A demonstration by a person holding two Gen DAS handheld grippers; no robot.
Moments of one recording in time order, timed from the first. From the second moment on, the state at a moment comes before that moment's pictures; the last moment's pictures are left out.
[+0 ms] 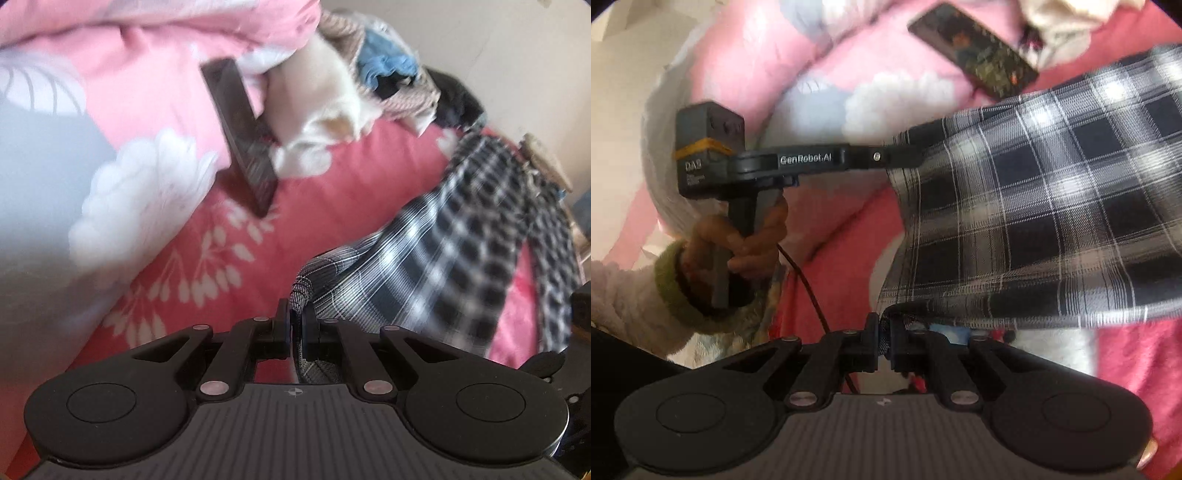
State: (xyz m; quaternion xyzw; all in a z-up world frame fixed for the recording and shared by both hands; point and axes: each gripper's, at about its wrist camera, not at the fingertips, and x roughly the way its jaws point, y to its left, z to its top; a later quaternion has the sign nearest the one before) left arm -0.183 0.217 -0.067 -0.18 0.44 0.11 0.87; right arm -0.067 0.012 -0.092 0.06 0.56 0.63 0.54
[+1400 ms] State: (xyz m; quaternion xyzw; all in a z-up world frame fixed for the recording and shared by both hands) left arm -0.141 0.210 -0.106 -0.14 0.45 0.12 0.87; right arm 0.066 -0.042 -0.032 0.09 0.50 0.31 0.81
